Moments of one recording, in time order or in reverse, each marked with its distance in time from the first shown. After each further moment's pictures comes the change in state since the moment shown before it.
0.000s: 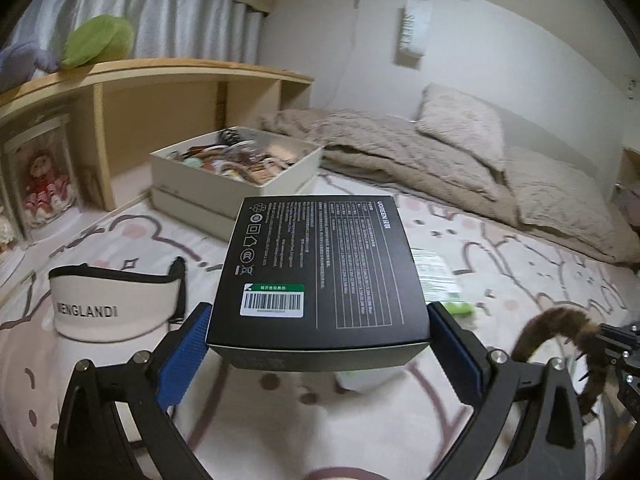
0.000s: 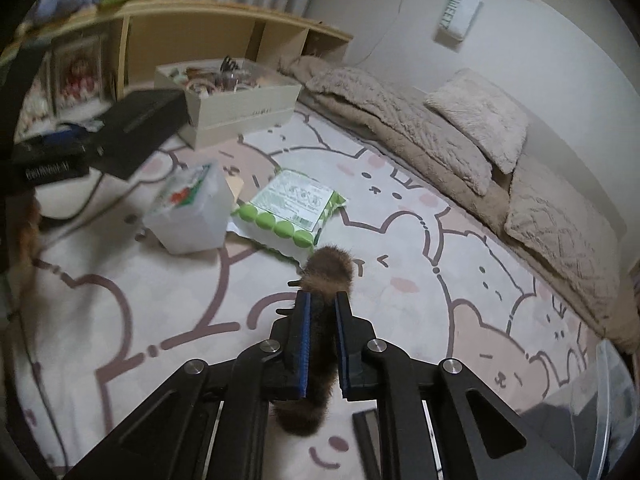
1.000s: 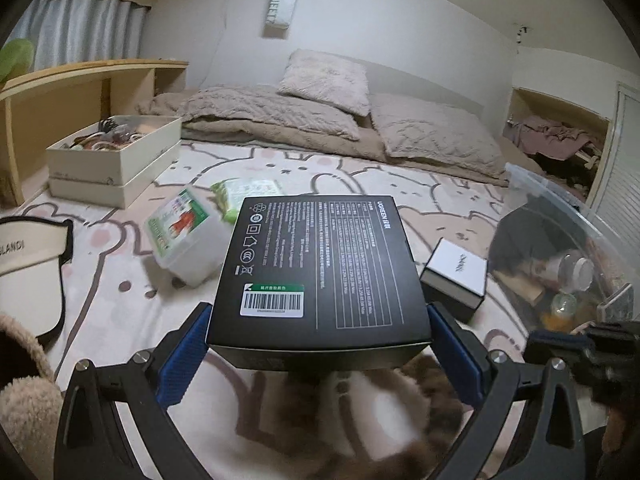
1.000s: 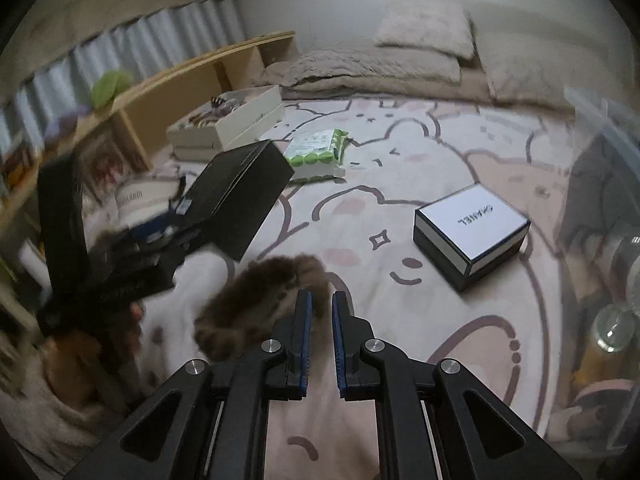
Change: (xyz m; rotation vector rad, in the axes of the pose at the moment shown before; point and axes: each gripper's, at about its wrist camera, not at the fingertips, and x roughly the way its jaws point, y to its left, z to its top) left arm -0.078 -0.094 -0.090 0.164 0.100 -0.332; right arm -0.100 0.006 -0.134 0.392 0.002 0.209
